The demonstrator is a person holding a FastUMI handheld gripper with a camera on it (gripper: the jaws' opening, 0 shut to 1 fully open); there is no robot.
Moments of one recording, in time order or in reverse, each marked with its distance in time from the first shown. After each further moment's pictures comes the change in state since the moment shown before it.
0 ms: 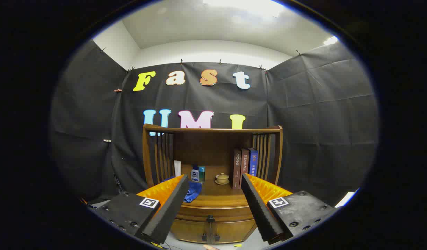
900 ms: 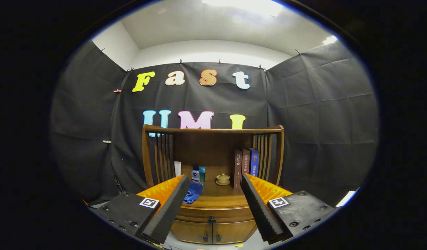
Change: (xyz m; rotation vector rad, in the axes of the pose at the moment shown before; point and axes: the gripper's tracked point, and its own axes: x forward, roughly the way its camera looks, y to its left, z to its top) arm 0.002 0.000 0.002 0.000 0.007 -0.007
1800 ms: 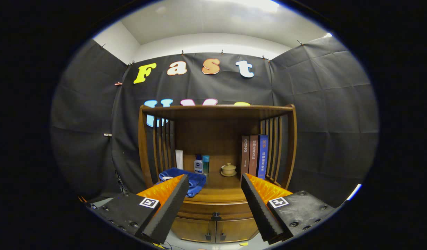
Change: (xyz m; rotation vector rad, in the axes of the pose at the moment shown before) arm 0.048 0.016 -0.085 0.009 0.088 0.040
